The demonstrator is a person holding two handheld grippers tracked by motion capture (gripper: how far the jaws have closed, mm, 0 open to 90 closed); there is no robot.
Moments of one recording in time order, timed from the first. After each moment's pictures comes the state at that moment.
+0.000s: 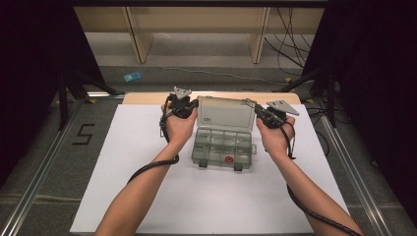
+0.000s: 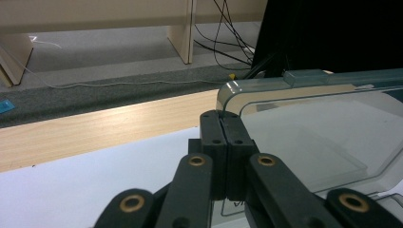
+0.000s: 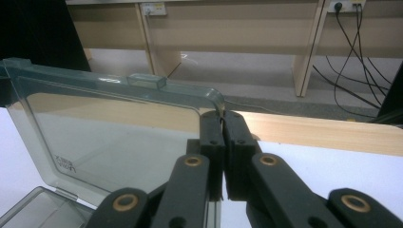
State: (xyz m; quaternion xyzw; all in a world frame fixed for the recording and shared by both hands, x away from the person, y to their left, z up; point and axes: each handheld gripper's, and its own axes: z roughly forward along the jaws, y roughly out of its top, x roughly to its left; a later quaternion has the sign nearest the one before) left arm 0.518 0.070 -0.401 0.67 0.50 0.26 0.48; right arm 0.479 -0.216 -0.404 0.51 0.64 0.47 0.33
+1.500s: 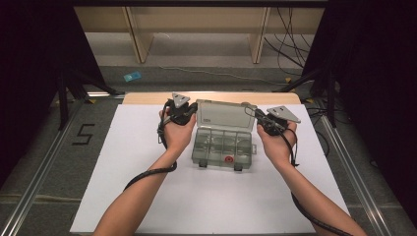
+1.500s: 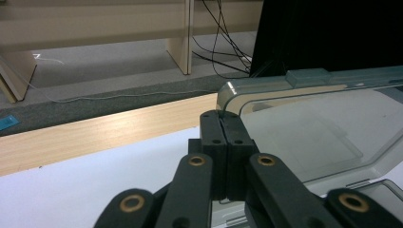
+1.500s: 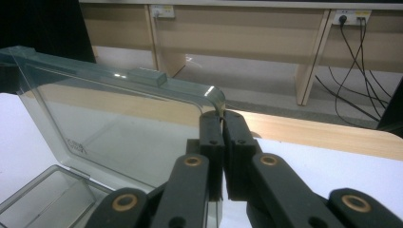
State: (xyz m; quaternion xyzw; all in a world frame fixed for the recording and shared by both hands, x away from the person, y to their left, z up) left arm 0.498 0.074 -0.406 0.67 0.48 0.28 0.50; right arm 0.458 -0.216 -0.407 0.49 0.65 0.47 0.35
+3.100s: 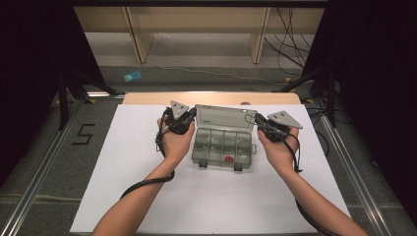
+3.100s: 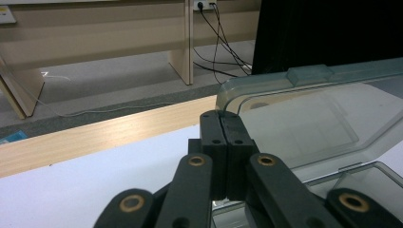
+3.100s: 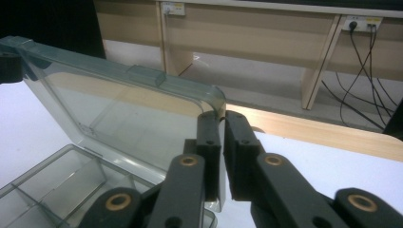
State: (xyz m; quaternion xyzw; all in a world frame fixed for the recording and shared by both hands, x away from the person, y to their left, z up) left arm 0.473 0.076 -0.415 0.67 0.46 0.31 0.50; right arm 0.440 -0.220 -0.408 0.46 0.67 0.48 0.34
